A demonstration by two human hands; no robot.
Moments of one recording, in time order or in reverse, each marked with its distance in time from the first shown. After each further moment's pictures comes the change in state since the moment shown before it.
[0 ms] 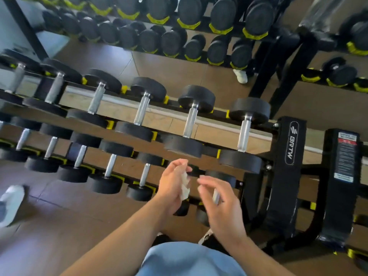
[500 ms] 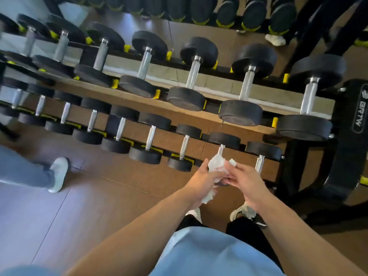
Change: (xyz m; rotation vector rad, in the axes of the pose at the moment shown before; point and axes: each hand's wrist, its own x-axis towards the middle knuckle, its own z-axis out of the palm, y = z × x) left_hand -0.028 -0.029 -0.164 0.345 -0.226 -0.237; right_hand -0.025 0.012 0.136 0.319 -0.258 0.616
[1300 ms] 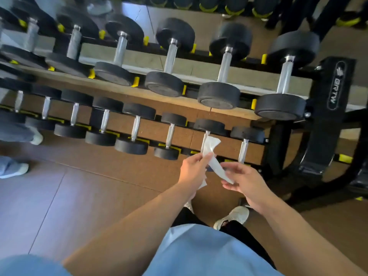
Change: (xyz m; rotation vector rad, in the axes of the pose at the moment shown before) left_hand -0.003 -0.024 0.055 0.173 0.321 0.177; right_hand -0.036 0.045 -0.059 -0.024 0.069 0.105
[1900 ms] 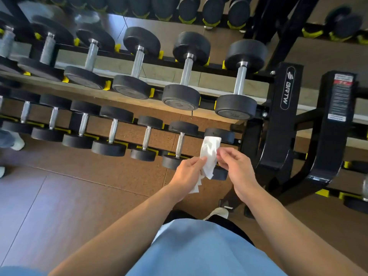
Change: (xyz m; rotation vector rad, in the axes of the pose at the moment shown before) left_hand -0.048 0.011 0.107 0.127 -0.180 0.067; right_hand -0.011 0.004 -0.102 0.027 0.197 -0.271
